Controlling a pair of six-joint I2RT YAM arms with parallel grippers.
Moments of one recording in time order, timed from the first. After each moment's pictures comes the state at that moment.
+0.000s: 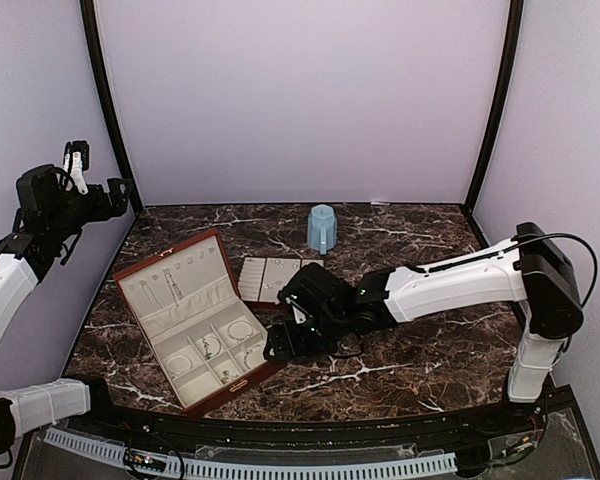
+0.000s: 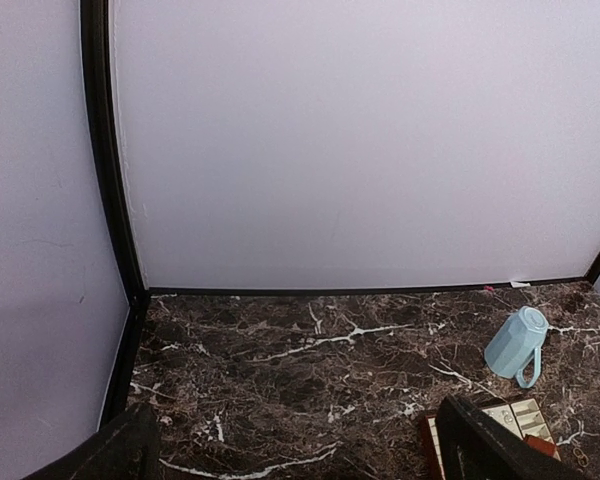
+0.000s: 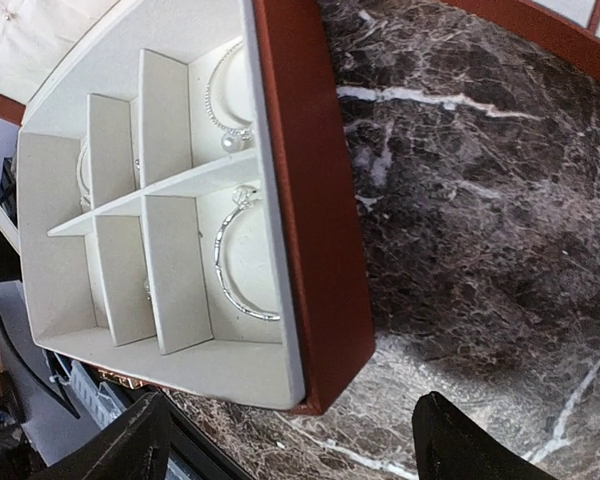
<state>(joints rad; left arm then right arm) 0.03 0.92 0.93 -0.19 0.14 -0.09 1.18 1.84 1.23 -0.34 -0.13 0.80</state>
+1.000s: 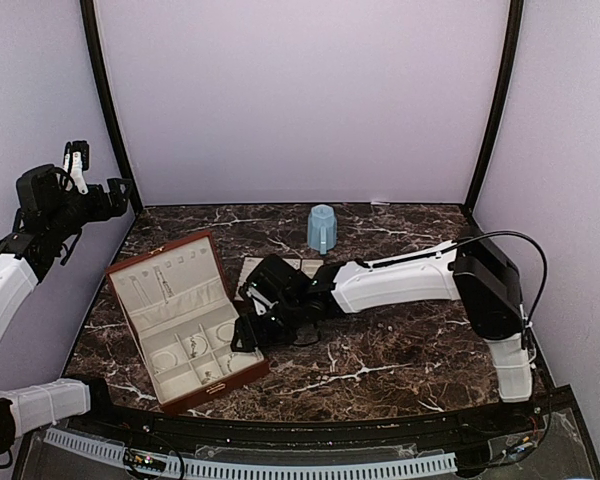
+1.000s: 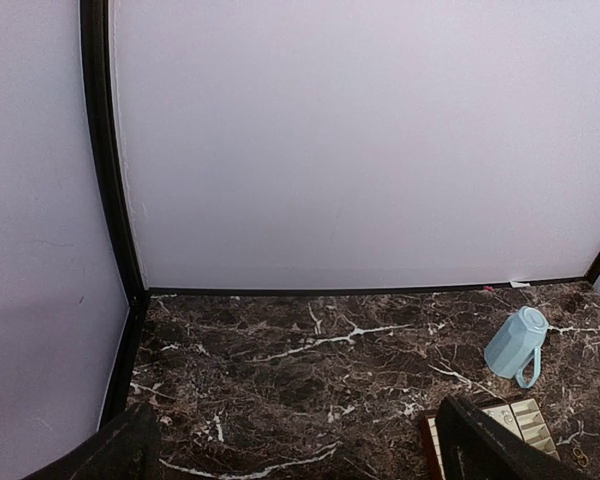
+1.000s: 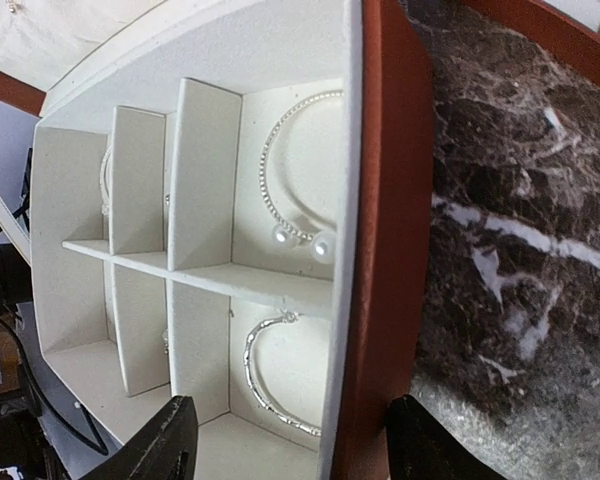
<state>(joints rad) 0.03 0.92 0.93 -0.19 0.14 -0.09 1.16 2.13 1.56 -0.35 -0.27 0.73</state>
